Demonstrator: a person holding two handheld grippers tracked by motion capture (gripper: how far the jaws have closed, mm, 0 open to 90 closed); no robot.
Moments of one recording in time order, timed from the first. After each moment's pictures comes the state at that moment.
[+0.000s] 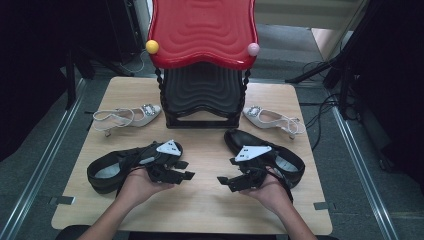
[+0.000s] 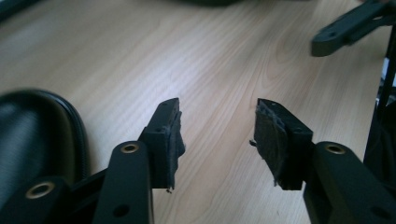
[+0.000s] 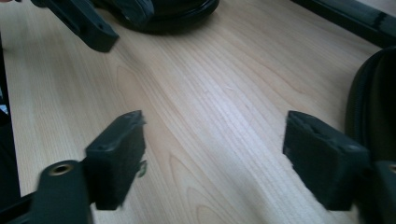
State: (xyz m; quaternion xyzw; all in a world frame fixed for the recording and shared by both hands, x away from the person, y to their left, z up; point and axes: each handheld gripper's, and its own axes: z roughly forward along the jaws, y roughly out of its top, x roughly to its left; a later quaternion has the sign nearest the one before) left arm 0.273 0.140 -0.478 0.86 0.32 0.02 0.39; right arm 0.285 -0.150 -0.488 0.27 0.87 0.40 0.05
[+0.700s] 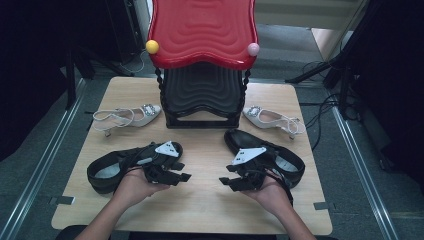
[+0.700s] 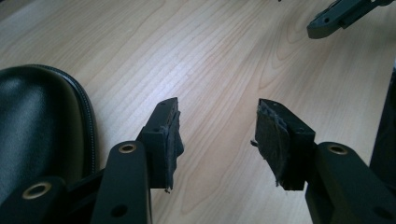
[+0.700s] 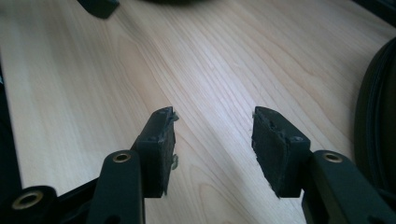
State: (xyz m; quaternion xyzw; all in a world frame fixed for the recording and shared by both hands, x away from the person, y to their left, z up) left arm 0.275 0.143 -0.486 0.88 0.33 0.01 0.36; right arm 0.281 -0.144 -0.491 0.25 0.90 0.35 0.05
